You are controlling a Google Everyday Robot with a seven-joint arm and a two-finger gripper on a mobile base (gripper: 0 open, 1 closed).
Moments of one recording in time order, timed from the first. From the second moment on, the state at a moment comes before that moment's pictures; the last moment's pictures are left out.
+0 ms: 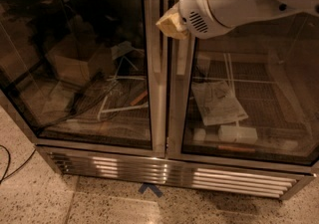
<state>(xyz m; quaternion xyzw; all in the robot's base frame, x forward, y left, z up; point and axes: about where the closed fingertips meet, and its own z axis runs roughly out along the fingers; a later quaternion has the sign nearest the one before) 0.536 -0.027 1.021 -0.45 0.76 0.05 0.46</state>
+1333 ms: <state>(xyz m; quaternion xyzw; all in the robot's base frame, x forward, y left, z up) 0.574 -0.042 1.007 -0.39 0.79 0.02 0.47</state>
